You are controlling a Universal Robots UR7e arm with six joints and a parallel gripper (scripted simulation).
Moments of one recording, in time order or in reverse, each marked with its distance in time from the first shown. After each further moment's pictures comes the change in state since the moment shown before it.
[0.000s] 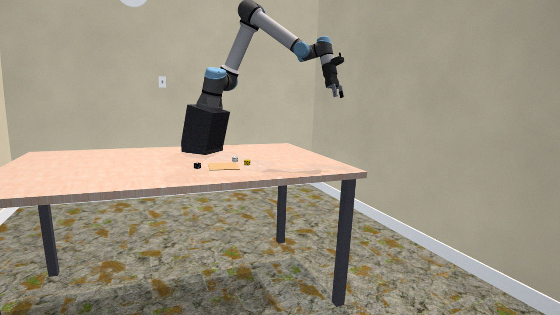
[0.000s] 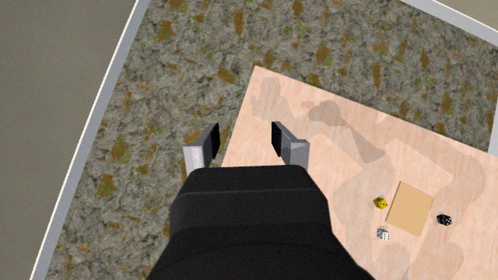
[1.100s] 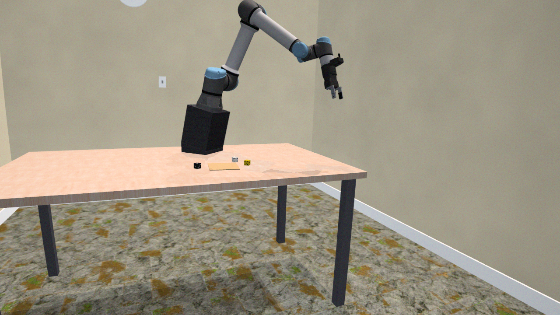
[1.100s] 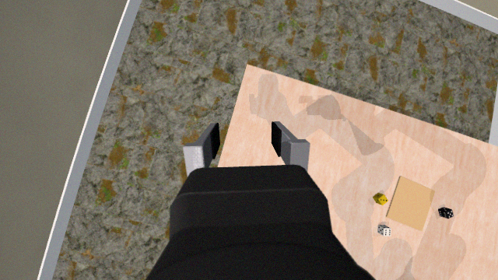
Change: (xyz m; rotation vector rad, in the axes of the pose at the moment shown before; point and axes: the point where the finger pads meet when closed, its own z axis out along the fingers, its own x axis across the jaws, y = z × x) arm 0.016 -0.003 0.010 -0.010 0.011 0.043
